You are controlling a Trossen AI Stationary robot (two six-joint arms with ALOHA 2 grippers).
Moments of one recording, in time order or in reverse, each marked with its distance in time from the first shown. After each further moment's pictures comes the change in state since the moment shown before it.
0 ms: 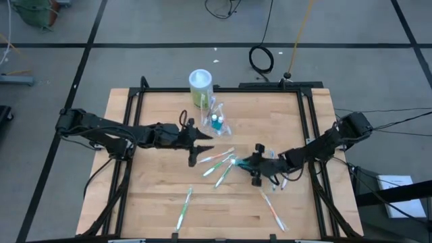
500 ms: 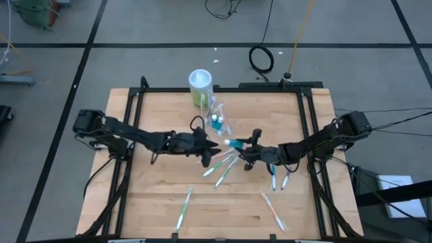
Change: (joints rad) left arm -0.006 0.248 -0.001 0.144 -0.087 -0.522; right arm -0.123 -0.002 0.001 0.297 0.211 -0.596
